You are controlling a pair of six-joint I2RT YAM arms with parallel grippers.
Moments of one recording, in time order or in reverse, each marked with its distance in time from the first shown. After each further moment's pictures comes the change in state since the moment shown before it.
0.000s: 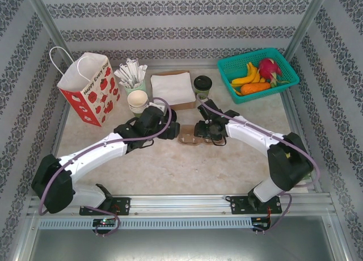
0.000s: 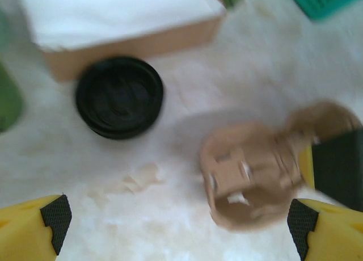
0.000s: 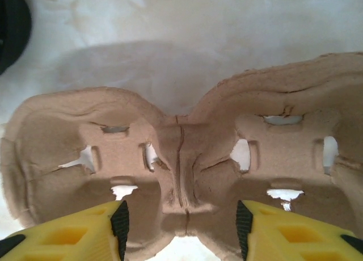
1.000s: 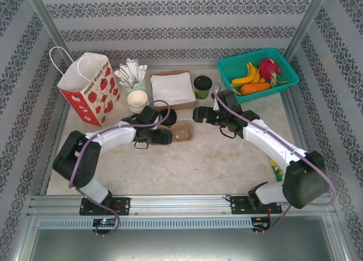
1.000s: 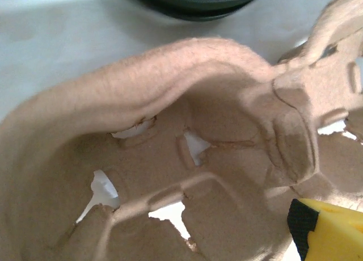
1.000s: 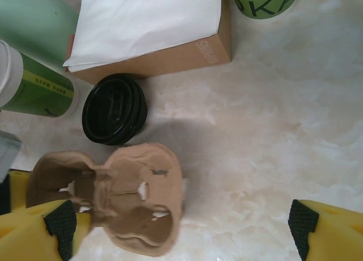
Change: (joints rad) left arm 0.177 0.319 0.018 -0.093 0.349 0.091; right arm -0.119 -0.222 -0.055 0.230 -0.113 -0.207
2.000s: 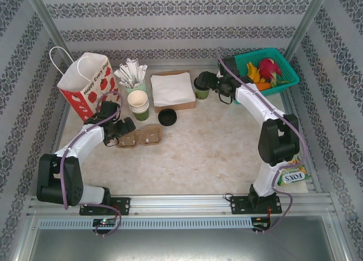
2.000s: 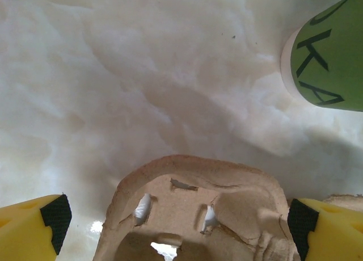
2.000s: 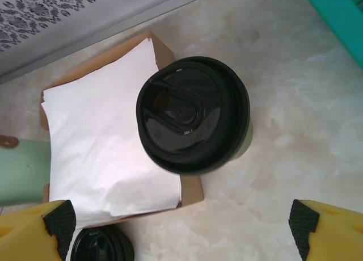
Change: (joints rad) left arm 0.454 -0.269 -0.137 -0.117 -0.137 -0.164; right arm -0.189 0.442 0.521 -0.058 0.001 0.055
